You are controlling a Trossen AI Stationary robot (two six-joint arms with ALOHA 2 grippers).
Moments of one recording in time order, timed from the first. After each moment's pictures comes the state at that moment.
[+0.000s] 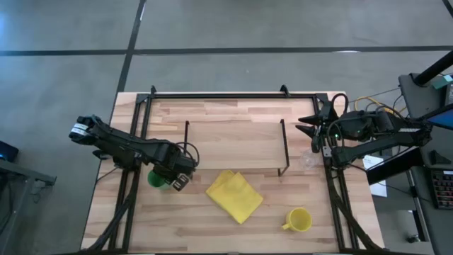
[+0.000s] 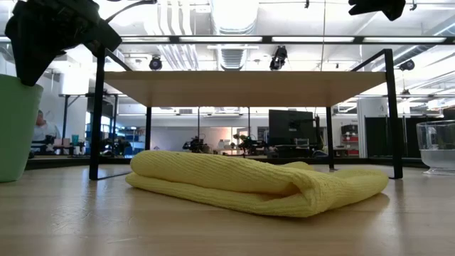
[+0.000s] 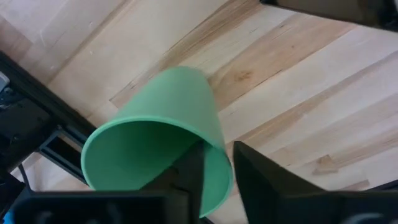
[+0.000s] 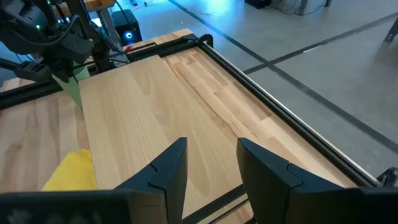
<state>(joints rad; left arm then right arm) -0.26 1.43 1.15 -1.34 0.18 -1.17 0.15 0.68 1.00 -0.82 0.50 0.34</state>
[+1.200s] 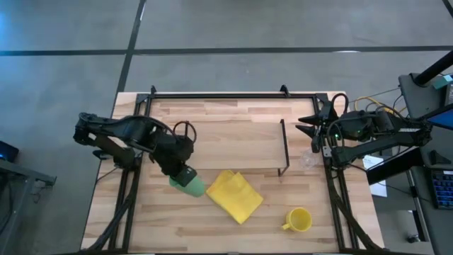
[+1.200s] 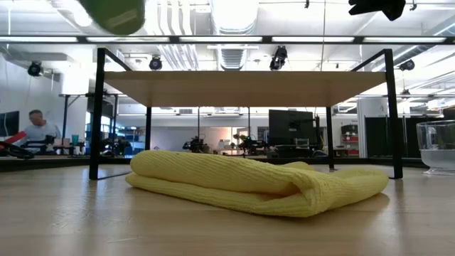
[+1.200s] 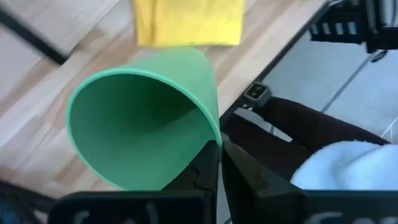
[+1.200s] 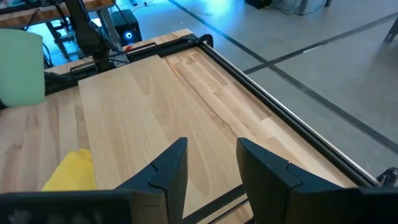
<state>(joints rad) -0.27 1.50 1.86 -1.42 0.25 -1.18 0.15 0.68 1.00 -0.82 0.50 0.34</state>
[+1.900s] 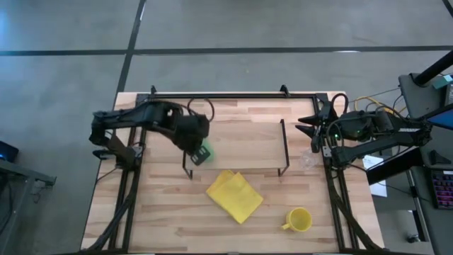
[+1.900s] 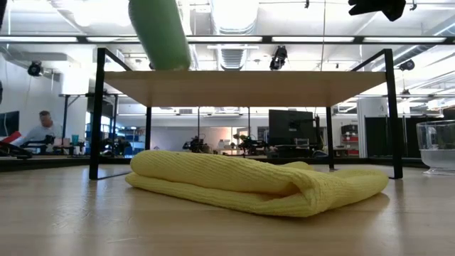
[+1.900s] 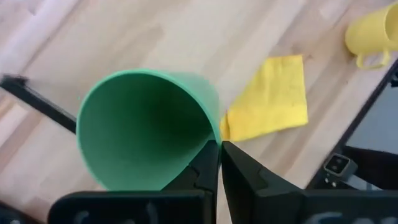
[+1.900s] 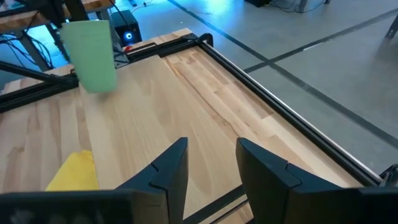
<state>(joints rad) -0.07 1.65 2.06 -1.57 -0.04 -0.77 0.15 0.68 1.00 -0.82 0.50 0.36</state>
